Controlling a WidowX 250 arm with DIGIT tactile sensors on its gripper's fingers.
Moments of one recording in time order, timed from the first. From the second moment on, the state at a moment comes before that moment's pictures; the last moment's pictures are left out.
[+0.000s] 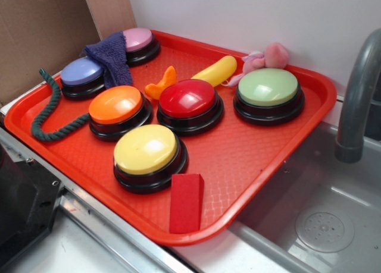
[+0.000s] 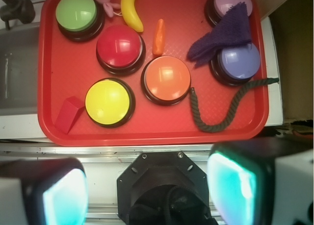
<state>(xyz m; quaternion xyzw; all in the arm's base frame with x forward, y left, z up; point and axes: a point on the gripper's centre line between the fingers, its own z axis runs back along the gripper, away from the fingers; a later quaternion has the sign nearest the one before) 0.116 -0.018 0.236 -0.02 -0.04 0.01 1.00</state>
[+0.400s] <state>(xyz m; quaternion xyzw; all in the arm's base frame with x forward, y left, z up) 0.114 -0.018 0.232 -0.02 -0.04 0.01 1.00</state>
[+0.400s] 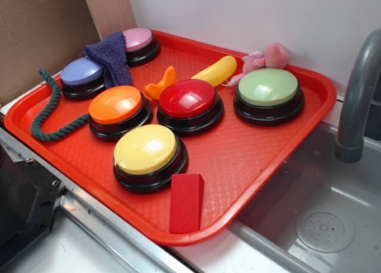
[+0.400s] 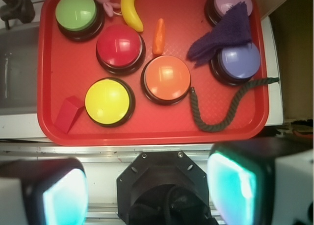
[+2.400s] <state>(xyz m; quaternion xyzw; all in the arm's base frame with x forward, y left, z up) 0.150 0.148 0.022 -0.02 -0.08 0.34 0.94</state>
